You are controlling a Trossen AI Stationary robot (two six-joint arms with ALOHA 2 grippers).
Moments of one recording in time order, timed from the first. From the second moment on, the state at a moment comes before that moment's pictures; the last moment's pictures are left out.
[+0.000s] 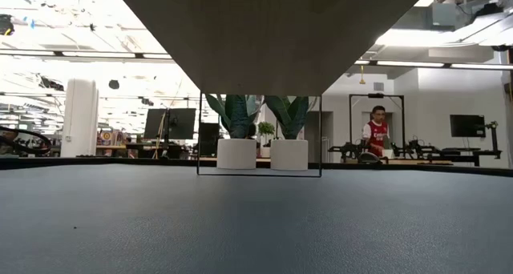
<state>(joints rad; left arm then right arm) -1.02 1.44 1.60 -1.05 -1.12 -1.24 0.23 1.94 2.25 -1.52 -0.24 0.76</state>
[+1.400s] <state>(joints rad) -1.05 1.40 1.60 -0.87 -1.20 -0.72 0.78 1.36 2.19 -1.56 0.92 0.66</state>
